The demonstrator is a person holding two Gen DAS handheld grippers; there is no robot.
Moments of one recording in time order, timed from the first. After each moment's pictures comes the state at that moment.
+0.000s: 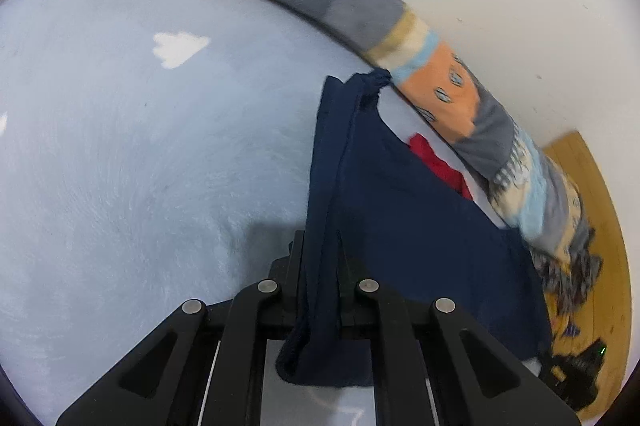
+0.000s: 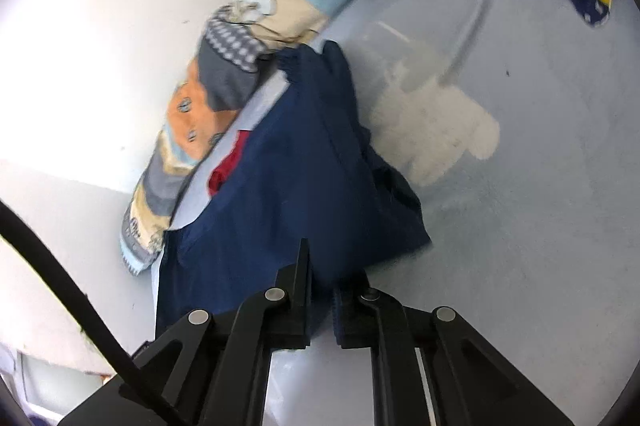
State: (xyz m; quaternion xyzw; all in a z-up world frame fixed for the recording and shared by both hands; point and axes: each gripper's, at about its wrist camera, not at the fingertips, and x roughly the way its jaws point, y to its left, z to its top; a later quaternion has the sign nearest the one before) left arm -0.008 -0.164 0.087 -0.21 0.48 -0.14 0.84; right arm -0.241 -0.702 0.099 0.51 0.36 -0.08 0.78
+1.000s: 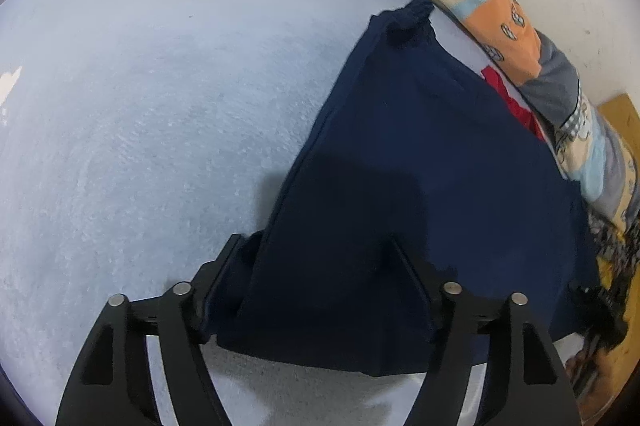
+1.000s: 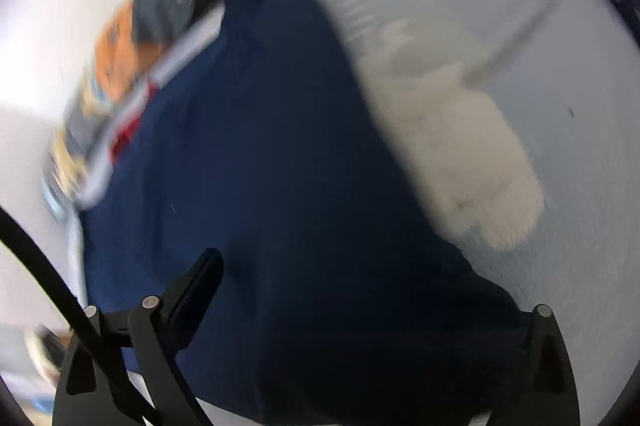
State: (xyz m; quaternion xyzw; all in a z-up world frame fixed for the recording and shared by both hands) left arm -0.012 -0.165 0.012 -0.14 0.56 -0.09 0.81; right arm -0.140 -0.721 0.018 0.36 0.52 -0.10 0.77
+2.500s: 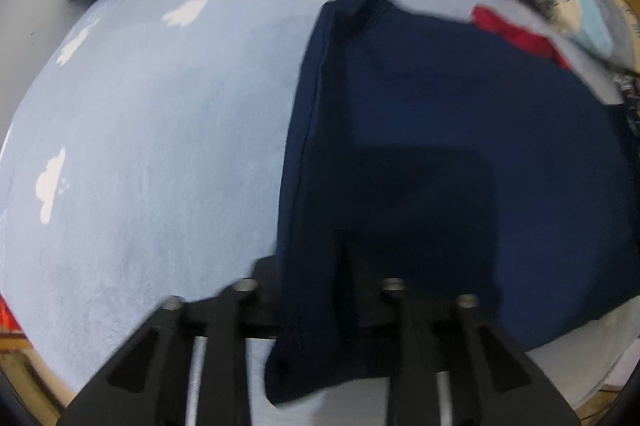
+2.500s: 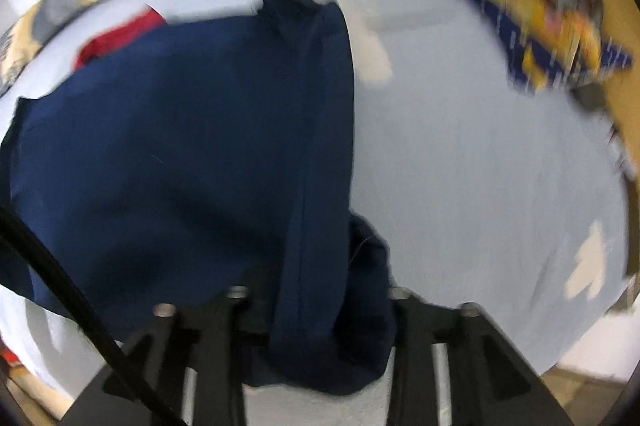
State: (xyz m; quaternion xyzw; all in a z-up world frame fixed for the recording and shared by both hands) left arm -0.076 -0.176 0.037 0.08 0.57 -0.10 0.81; right arm -0.250 -0.647 0.059 0.19 0.60 -0.20 0.76
